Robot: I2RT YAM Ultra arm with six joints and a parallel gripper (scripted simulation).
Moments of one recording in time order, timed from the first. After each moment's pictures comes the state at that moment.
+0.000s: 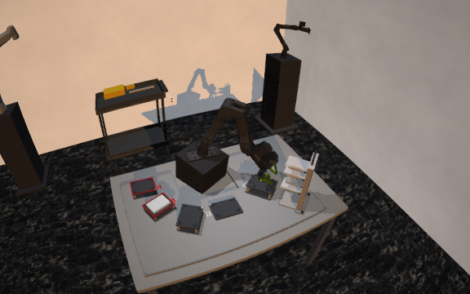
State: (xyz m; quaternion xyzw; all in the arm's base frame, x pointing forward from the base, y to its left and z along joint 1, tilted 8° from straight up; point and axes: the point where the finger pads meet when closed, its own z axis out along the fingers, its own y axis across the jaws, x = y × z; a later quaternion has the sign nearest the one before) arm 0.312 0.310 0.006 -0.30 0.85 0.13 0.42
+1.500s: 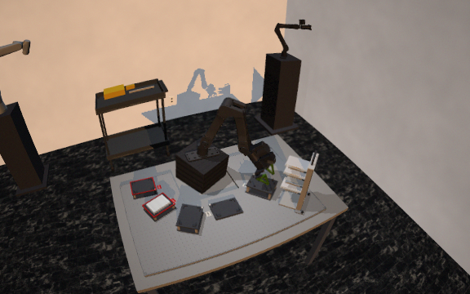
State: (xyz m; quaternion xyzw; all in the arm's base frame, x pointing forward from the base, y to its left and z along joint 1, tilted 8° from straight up) arm 0.299 0.299 -0.005 -0.30 0.85 0.12 0.41
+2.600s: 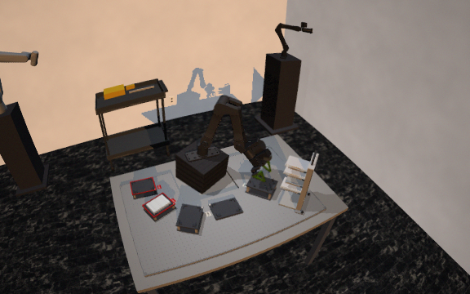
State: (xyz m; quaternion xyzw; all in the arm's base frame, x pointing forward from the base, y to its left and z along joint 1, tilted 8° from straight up) arm 0.279 0.284 0.004 -0.30 0.85 0.13 0.41
